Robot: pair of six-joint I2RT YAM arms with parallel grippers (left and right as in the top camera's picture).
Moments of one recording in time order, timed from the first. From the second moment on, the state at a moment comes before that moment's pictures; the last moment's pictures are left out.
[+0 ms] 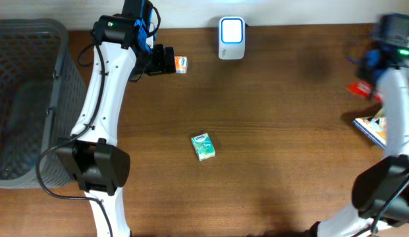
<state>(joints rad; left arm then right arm) -0.20 2.14 2.28 -1.40 0.03 -0.28 -0.33 1.83 1.75 -0.99 0.44 0.33</state>
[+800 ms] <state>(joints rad) -0.20 2.14 2.28 -1.39 0.04 -0.28 -0.65 1.99 1.71 -1.01 -0.10 0.38</state>
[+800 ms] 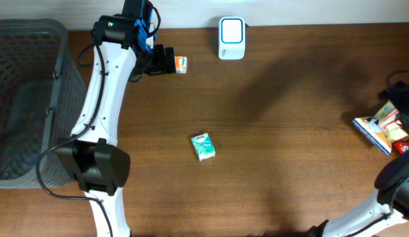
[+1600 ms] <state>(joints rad) -0.32 2.14 1.88 -1.32 0.18 -0.28 0.03 1.99 1.71 -0.98 -0.21 0.24</state>
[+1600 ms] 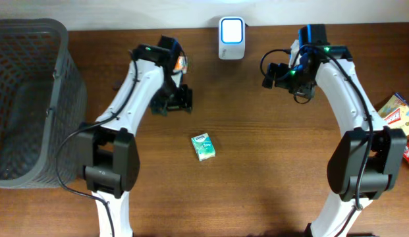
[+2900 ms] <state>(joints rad) -0.49 2.14 1.56 -0.50 -0.12 -0.26 -0.10 1.99 1.71 -0.97 -0.07 0.24</state>
